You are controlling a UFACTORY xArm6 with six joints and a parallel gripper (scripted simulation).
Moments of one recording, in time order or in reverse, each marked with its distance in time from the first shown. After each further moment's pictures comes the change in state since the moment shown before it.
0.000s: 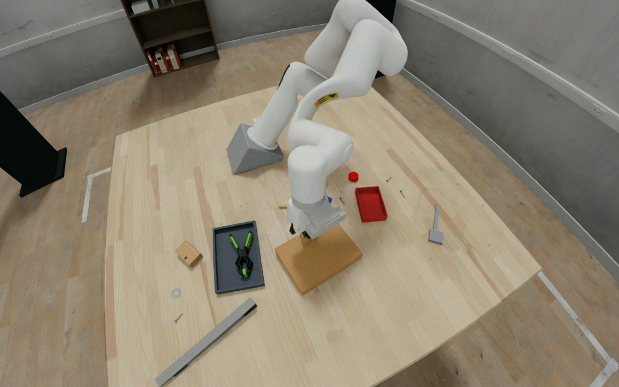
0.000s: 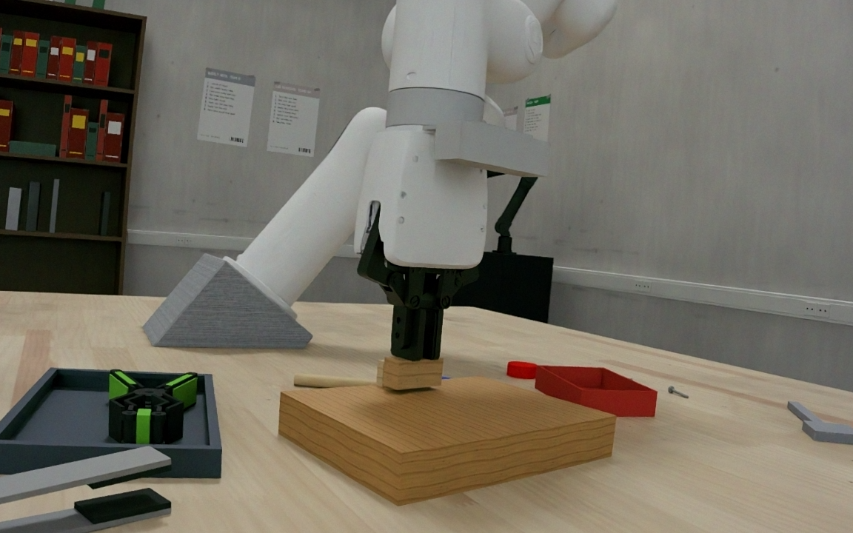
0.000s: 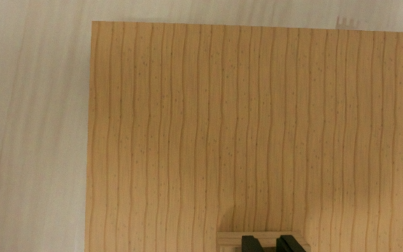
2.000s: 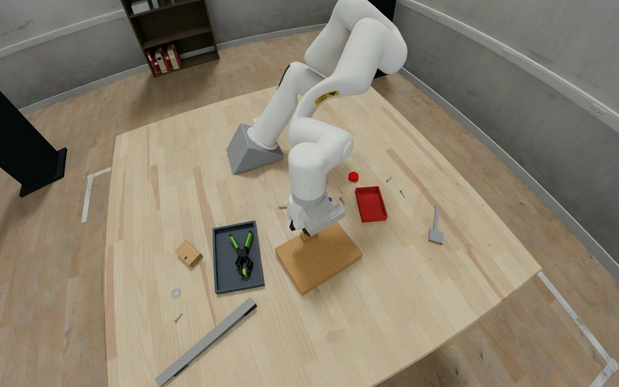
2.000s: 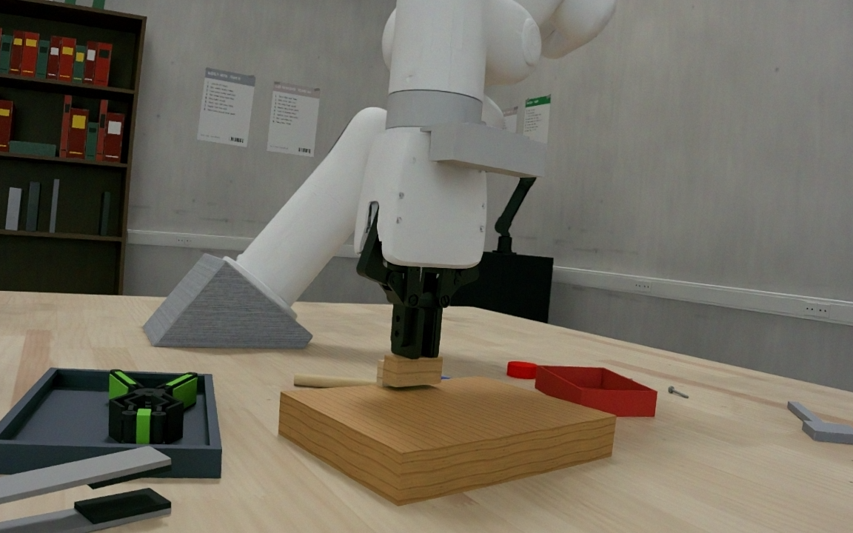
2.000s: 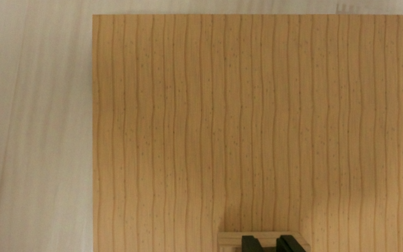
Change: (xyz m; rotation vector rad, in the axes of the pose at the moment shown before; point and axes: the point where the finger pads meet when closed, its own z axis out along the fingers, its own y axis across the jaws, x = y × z) arm -0.007 -0.005 0.000 0.000 0.000 0.036
